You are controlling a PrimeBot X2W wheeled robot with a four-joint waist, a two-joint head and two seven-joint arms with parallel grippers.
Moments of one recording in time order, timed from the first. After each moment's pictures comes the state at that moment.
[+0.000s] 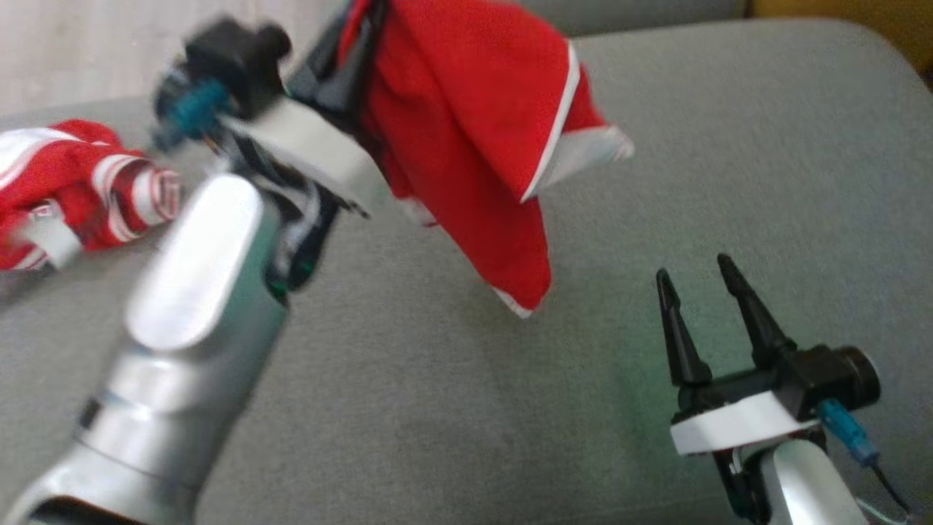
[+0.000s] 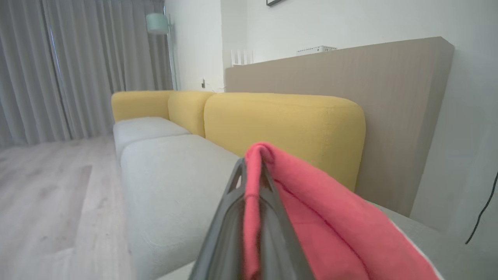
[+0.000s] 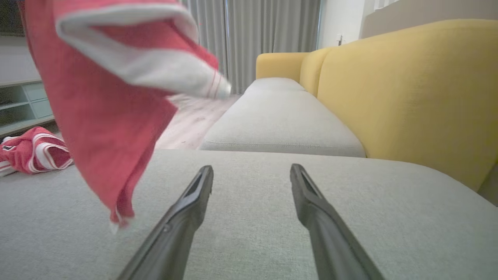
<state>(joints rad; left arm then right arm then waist) -0.82 0.22 -0.55 0.28 -0.54 -0.04 0.10 -0.05 -0.05 0.13 0.14 0.03 0.12 -0.25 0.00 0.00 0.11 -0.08</state>
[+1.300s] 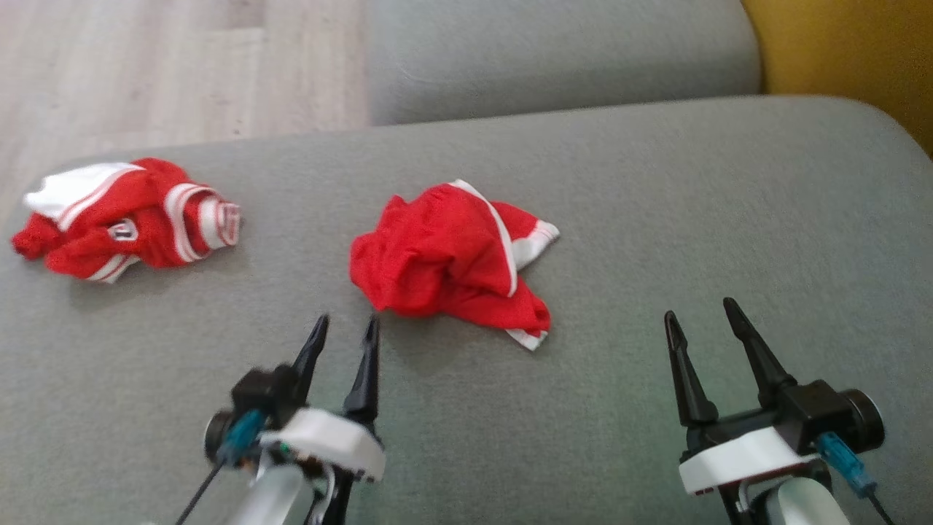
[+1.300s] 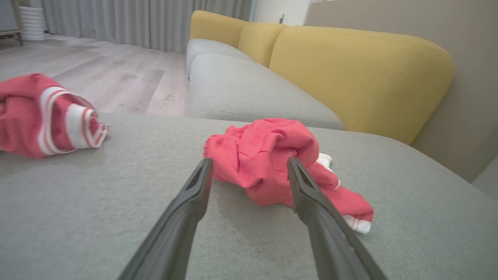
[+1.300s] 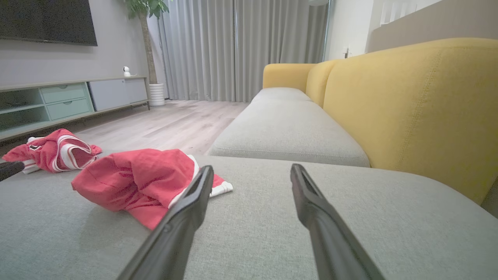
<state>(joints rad) -0.27 0.12 -0.51 0.54 -0.54 0.02 -0.25 0.02 -0.05 0.11 0.17 0.01 0.12 -0.25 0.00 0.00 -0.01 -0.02</state>
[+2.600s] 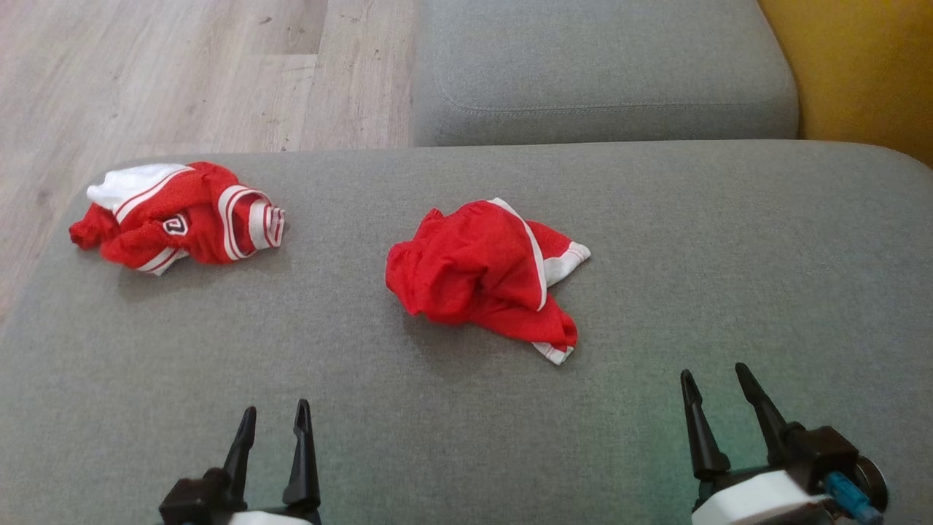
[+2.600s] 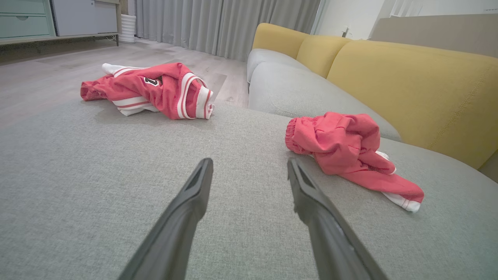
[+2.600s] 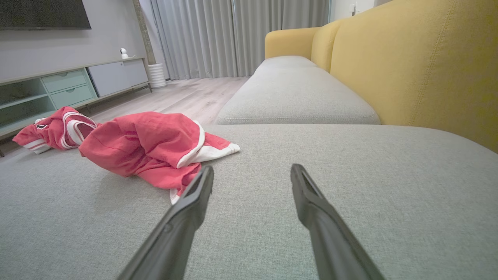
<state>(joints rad) 0.07 0.21 -0.39 0.24 -0.55 0.13 -0.25 0.10 -0.05 0.07 0.28 0.08 0.12 -0.25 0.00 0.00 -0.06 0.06</state>
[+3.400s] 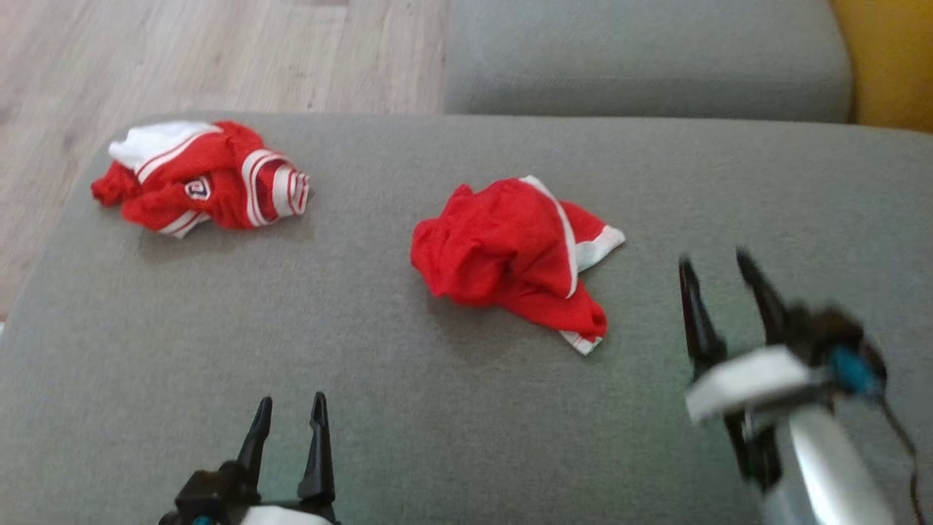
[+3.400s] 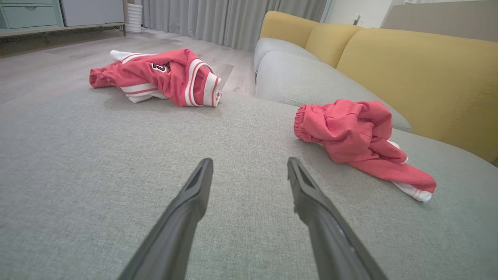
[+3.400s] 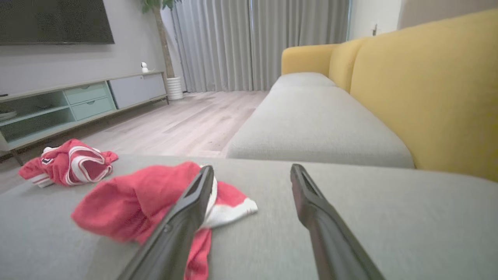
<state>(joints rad) 0.06 0.21 -0.42 0.21 -0.53 0.15 -0.24 -0.15 -0.05 0.06 0.29 0.10 0.12 -0.14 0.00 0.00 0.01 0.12</state>
